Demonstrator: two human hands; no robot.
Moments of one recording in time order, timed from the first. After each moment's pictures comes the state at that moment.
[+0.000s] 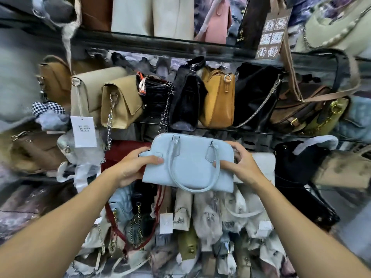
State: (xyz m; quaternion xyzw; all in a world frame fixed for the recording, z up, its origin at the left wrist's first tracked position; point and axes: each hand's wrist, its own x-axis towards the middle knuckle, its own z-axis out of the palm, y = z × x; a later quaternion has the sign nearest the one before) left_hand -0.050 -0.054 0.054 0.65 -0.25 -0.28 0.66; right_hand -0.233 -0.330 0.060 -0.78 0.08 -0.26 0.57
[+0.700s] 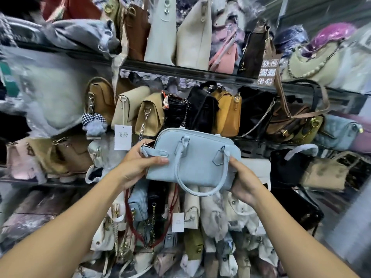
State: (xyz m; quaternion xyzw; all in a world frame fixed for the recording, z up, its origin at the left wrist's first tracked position) left_hand -0.093 0.049 0.090 0.51 -0.35 -0.21 0.76; right_hand -0.269 -0.199 0.085 -0.56 0.13 -0.21 0.79
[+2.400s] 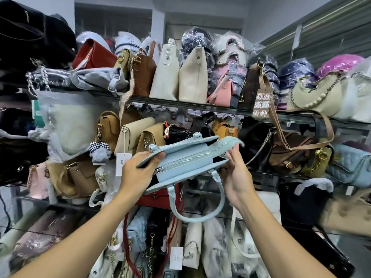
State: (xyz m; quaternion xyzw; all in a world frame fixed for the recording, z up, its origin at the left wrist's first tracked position) left_hand -0.149 0.008 0.145 0.62 -0.28 0.19 0.70; right_hand -0.254 -0.201 0.167 -0.56 0.02 -0.33 0.76
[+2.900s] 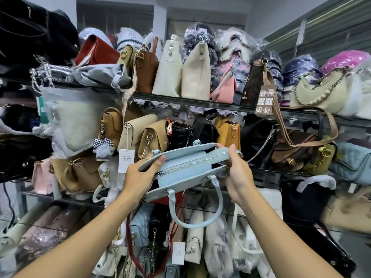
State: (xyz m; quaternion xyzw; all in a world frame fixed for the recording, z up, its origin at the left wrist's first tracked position) left_hand -0.153 0.014 0.130 0.63 -0.22 0.10 0.73; right_hand -0.249 -0.197 0.165 -0.60 0.10 -0.33 0.72
